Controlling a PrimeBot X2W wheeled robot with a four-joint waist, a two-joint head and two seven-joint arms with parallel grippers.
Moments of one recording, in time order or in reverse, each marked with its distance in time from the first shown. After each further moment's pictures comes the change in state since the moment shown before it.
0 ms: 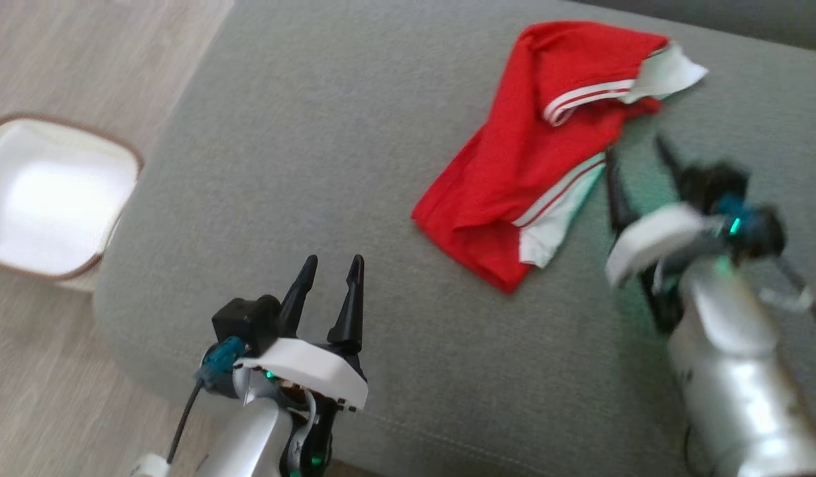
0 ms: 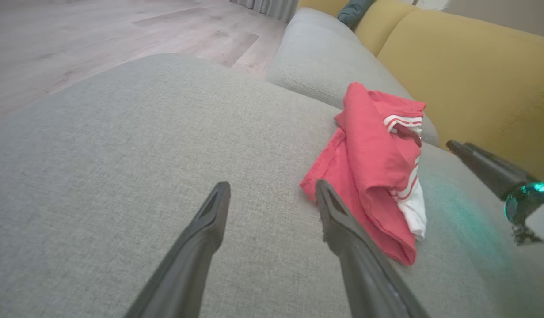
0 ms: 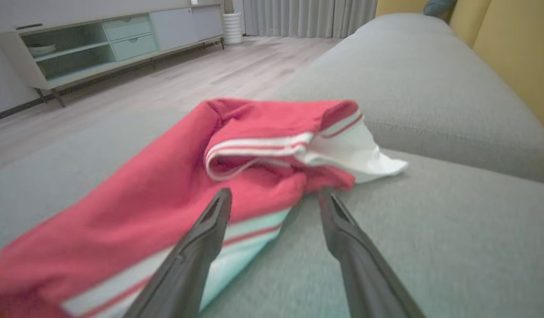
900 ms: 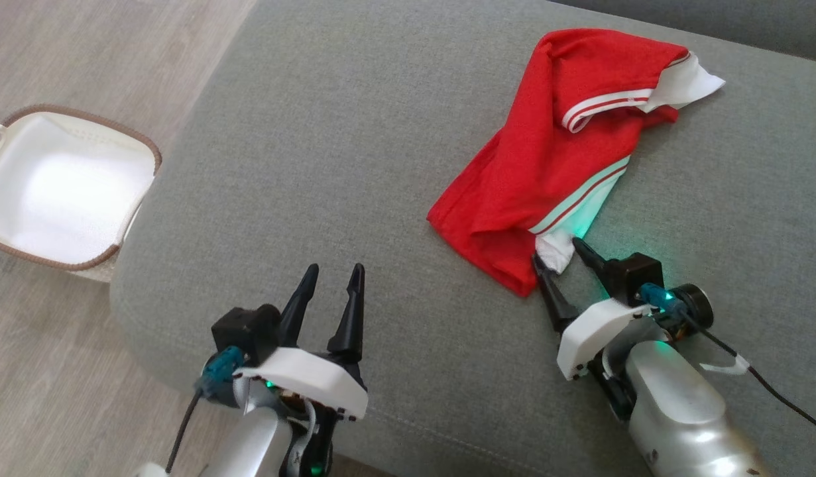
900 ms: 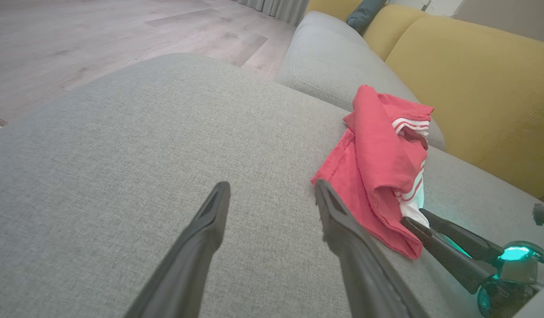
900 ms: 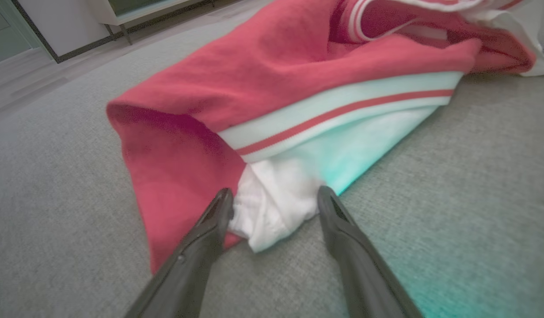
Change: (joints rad) left arm 0.027 0.000 0.003 -0.015 0.002 -0.007 0.000; right arm 0.192 0.011 0.281 0.013 0.123 0.000 -0.006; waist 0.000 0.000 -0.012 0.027
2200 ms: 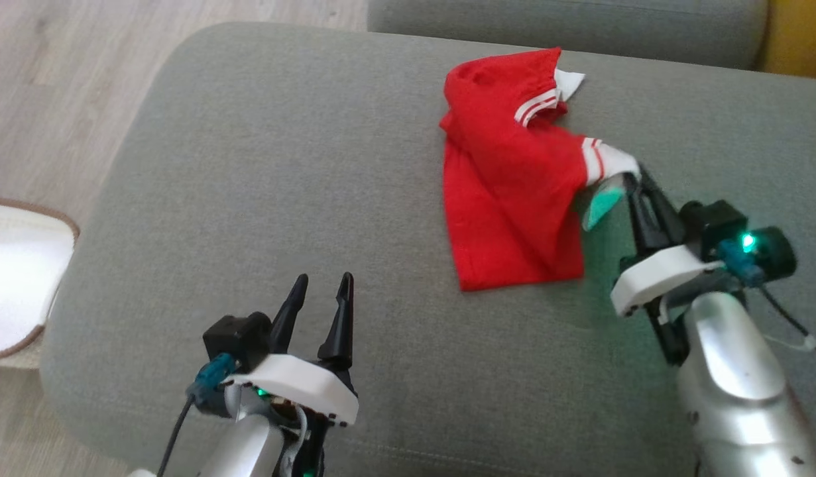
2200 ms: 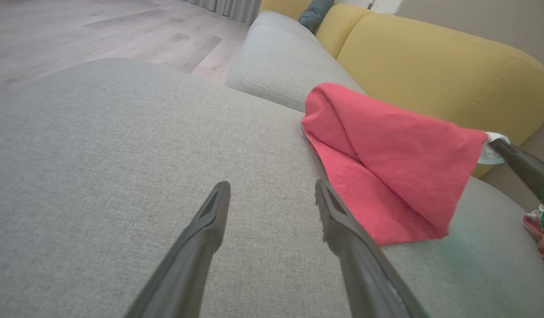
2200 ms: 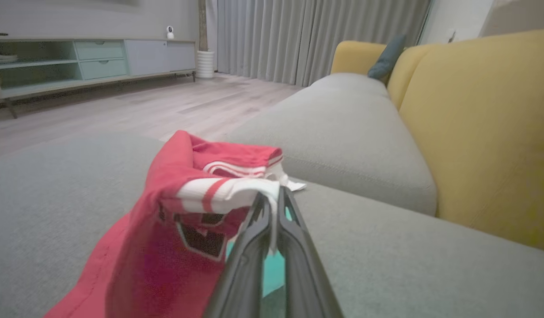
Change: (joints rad) left arm 0.017 0.003 0.026 0.023 0.001 -0.006 0.000; right arm 0.012 -0.011 -0.272 -0.253 -0.204 0.000 0.002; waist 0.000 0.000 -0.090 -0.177
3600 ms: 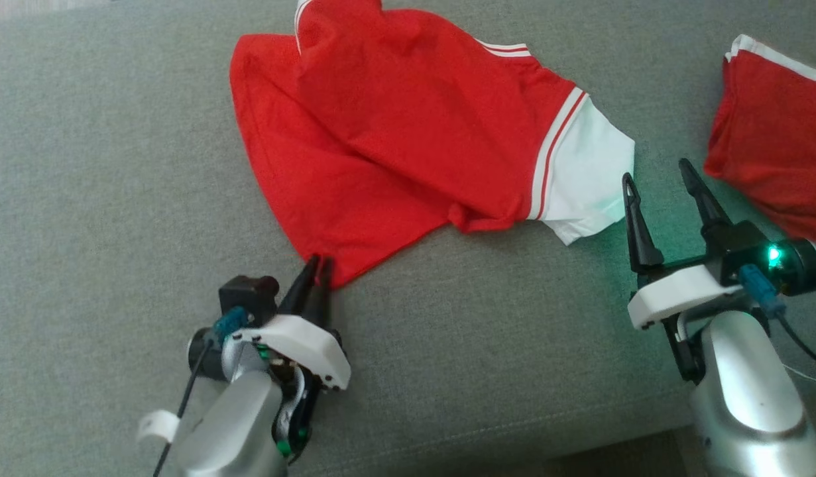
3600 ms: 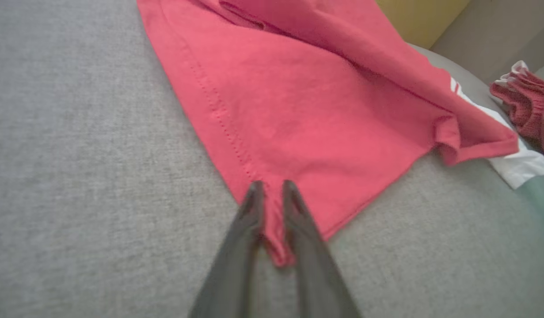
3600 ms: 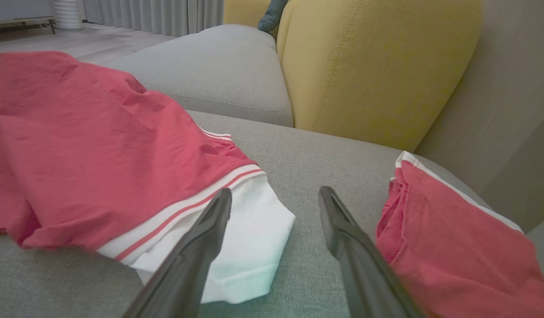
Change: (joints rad) left arm -0.192 0.000 -0.064 0.290 0.005 -0.021 -0.011; right arm 0.111 -0.003 -0.052 -0.204 -0.057 0.000 0.000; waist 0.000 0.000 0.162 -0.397
